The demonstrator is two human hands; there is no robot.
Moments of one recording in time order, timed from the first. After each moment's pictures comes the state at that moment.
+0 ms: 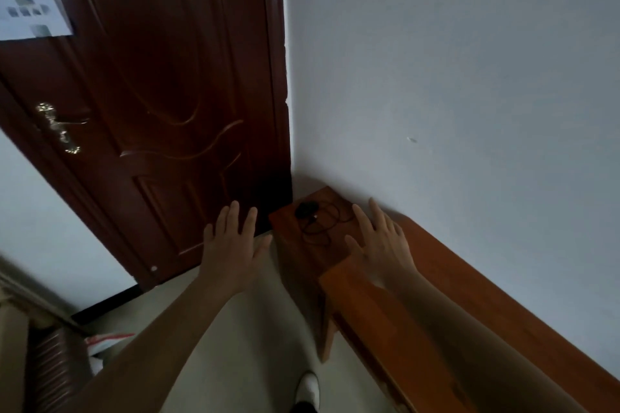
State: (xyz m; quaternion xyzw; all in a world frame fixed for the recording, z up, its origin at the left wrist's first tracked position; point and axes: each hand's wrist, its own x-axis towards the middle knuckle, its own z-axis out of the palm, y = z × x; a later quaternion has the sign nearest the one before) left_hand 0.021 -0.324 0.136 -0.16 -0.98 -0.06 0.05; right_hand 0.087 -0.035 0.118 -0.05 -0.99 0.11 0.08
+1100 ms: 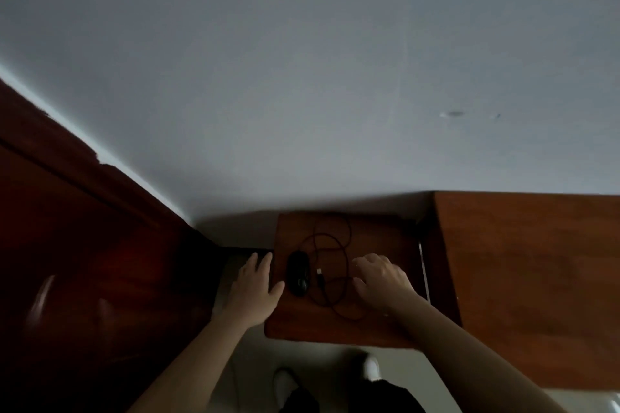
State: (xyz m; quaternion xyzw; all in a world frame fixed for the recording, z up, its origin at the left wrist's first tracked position) left_hand -0.527 -0.176 -0.055 -0.48 -0.81 -0.01 -0.34; right_hand -0.279 -0.056 -0.048 -0.47 -0.83 0.26 -0.15
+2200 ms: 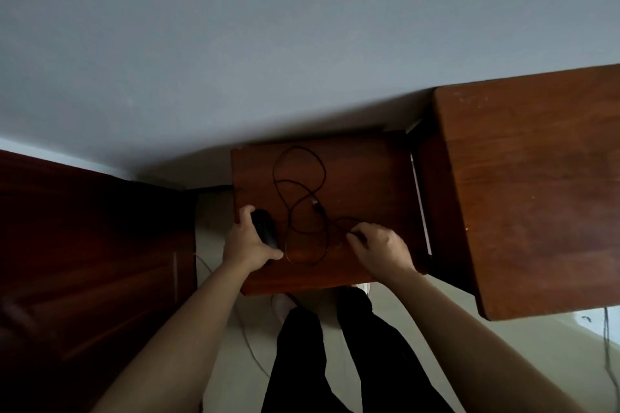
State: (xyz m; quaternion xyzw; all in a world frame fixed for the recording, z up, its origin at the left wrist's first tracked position) left_hand -0.506 -0.122 -0.178 -0.36 -0.82 -0.02 -0.45; right_hand -0.238 -0.080 -0.170 -0.62 -0.69 0.36 -0.03
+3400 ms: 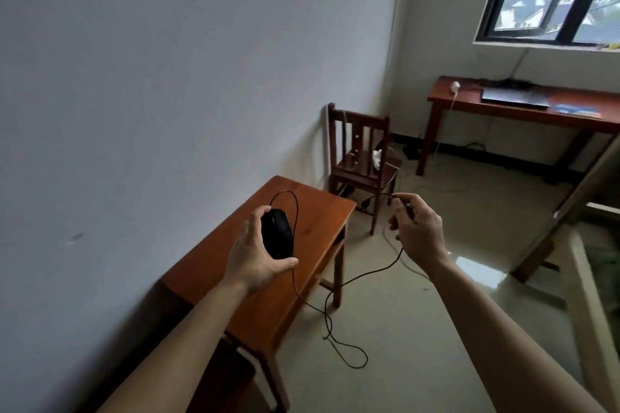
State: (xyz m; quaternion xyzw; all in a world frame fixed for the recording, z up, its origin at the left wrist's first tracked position) left_hand -0.098 -0.154 0.168 -0.85 -0.34 -0.27 -0.30; right_hand 0.151 -0.328 0.180 -0.76 -0.30 0.03 0.57
